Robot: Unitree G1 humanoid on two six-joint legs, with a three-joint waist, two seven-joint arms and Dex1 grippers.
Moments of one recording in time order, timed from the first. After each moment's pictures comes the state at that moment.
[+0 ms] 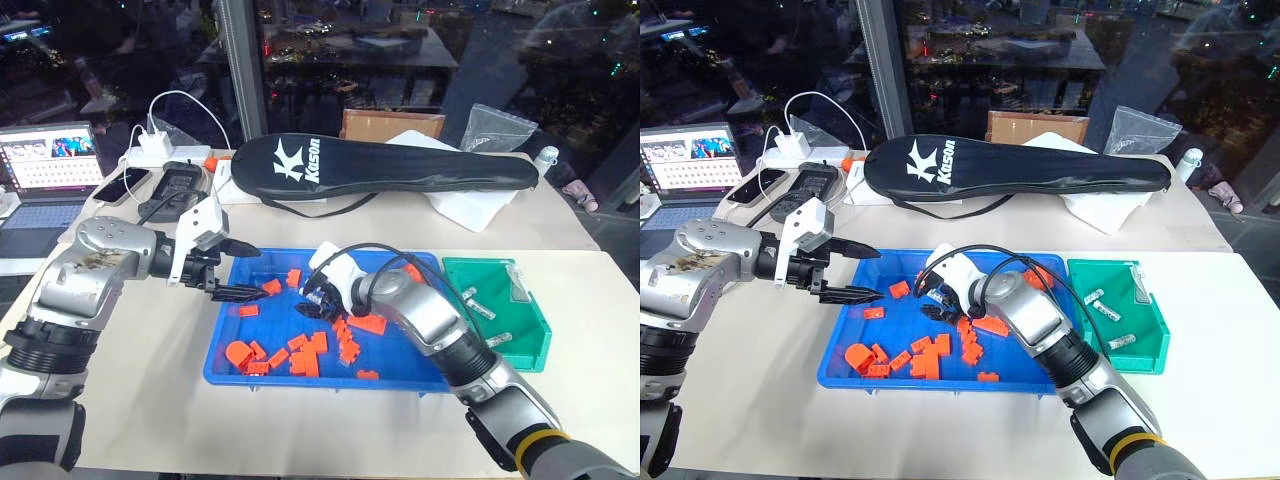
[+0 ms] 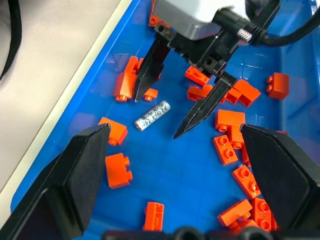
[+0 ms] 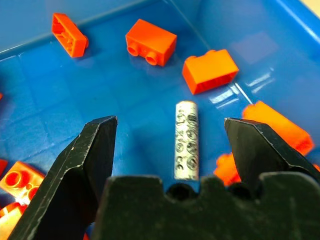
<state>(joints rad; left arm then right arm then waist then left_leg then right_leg) -0.65 0.90 -0.10 -0.06 -0.40 0.62 -1.30 -0.76 -0.29 0.51 0.06 0.17 0.86 0.54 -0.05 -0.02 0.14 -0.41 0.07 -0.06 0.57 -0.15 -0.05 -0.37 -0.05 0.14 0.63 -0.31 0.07</state>
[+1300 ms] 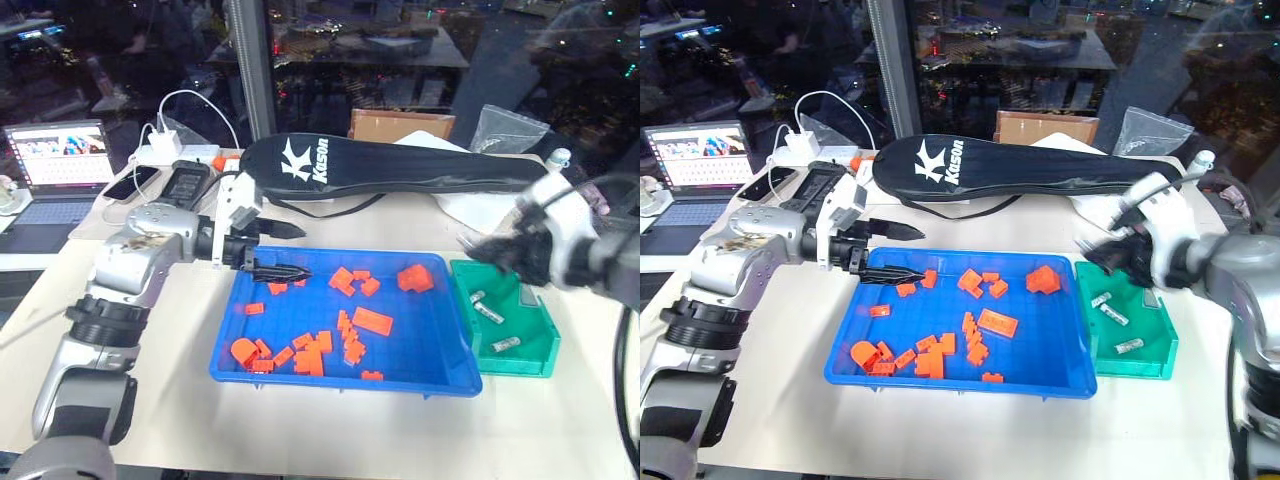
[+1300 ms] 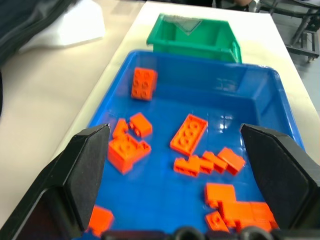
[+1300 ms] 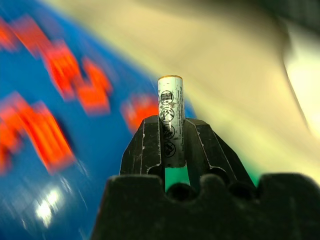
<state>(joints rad) -0.82 0.69 -0.14 0.10 -0.42 0.55 -1.30 -0.38 -1.08 -0.26 -0.42 0.42 1.29 0.78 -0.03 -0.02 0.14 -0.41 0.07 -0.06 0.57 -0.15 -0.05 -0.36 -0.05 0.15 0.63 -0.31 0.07</state>
